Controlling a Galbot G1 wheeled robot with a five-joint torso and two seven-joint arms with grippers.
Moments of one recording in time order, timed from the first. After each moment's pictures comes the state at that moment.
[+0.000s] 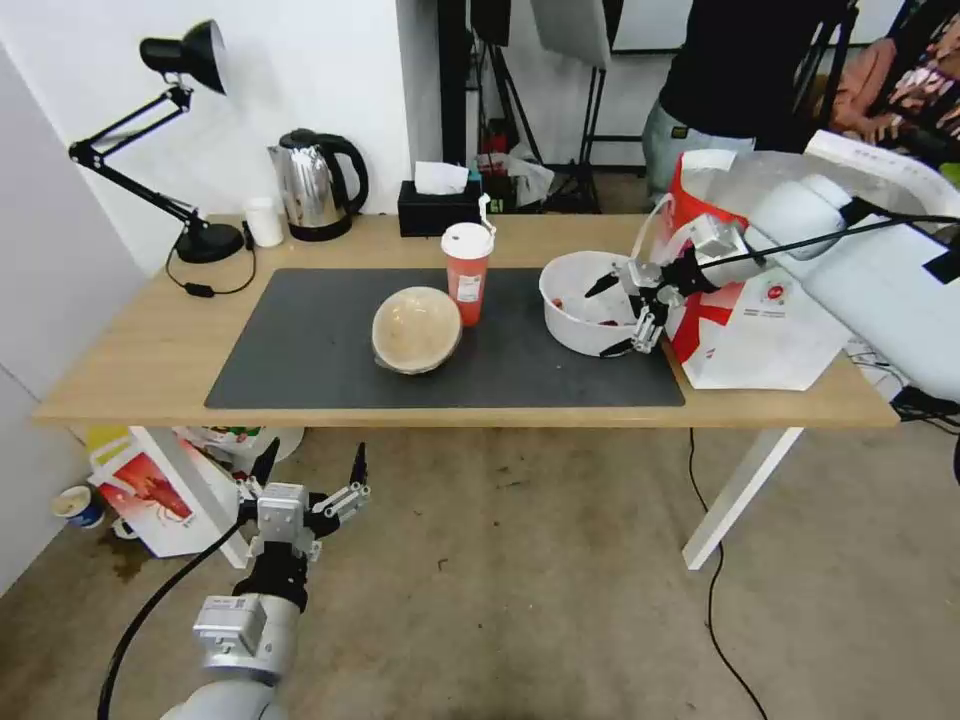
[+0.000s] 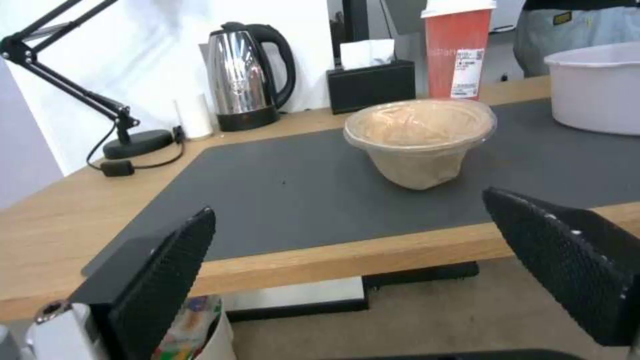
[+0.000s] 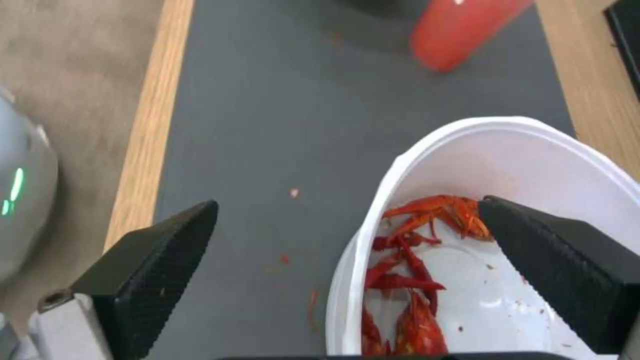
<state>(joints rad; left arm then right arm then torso) 1.80 -1.50 -0.55 -2.30 0.00 0.00 0.00 0.15 0.76 -0.60 1.16 0.38 -0.02 -1.21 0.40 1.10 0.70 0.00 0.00</state>
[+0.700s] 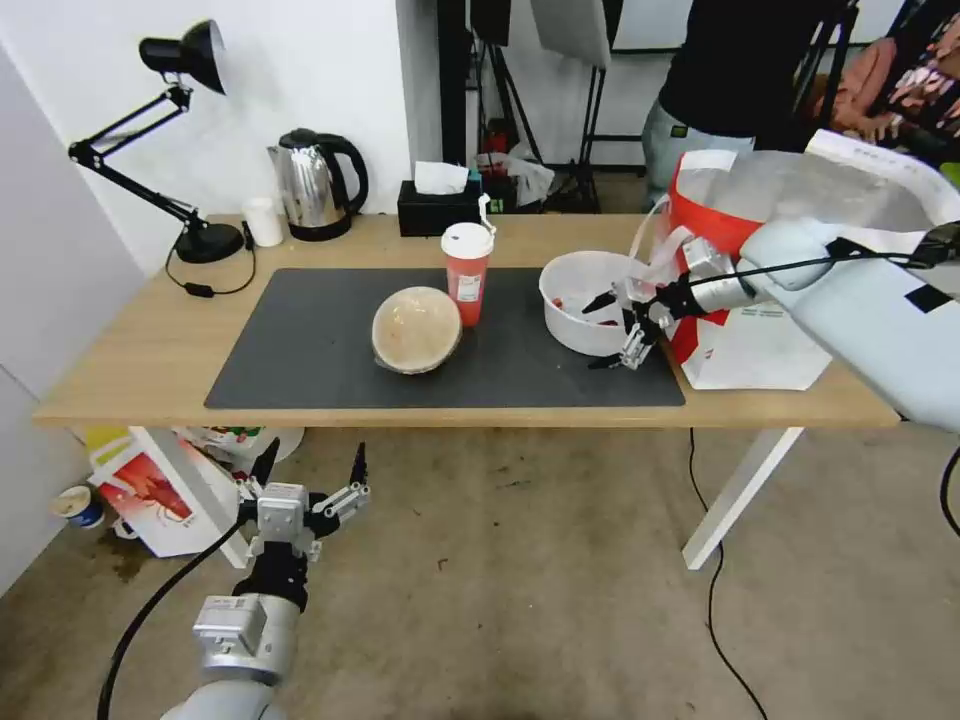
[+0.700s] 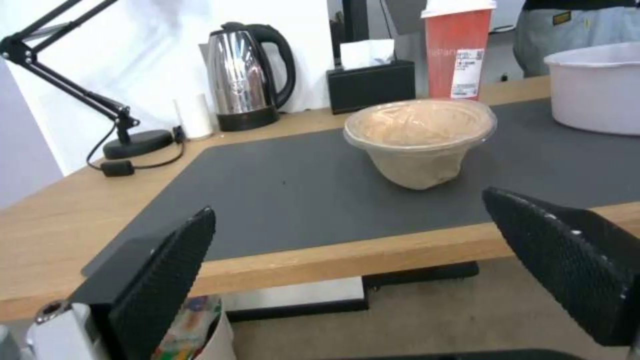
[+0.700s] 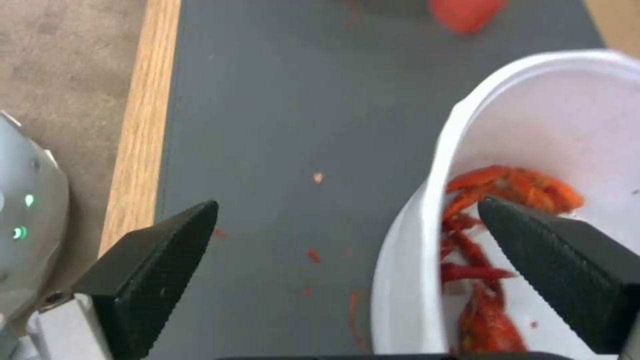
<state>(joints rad) 1.80 -1.50 -0.55 -2.30 0.00 0.00 0.00 0.07 0.77 -0.59 1.13 0.40 -0.04 -1.16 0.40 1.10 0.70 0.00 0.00</state>
